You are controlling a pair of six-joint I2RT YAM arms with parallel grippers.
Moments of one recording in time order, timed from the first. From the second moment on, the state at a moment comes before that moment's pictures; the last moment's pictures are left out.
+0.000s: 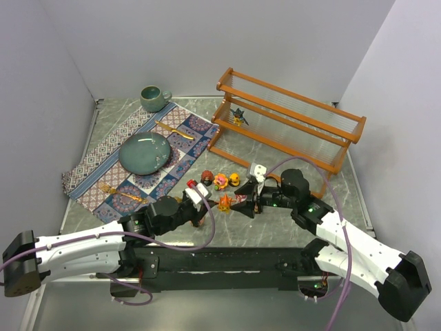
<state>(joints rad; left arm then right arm) -1.14 0.86 0.45 0.17 -0.18 -0.09 0.66 0.85 0.49 0.07 -0.65 -0.09</state>
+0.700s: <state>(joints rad) -1.14 0.84 0.45 0.15 -0.17 -0.08 0.66 0.77 0.49 0.04 -0.52 -0.12</state>
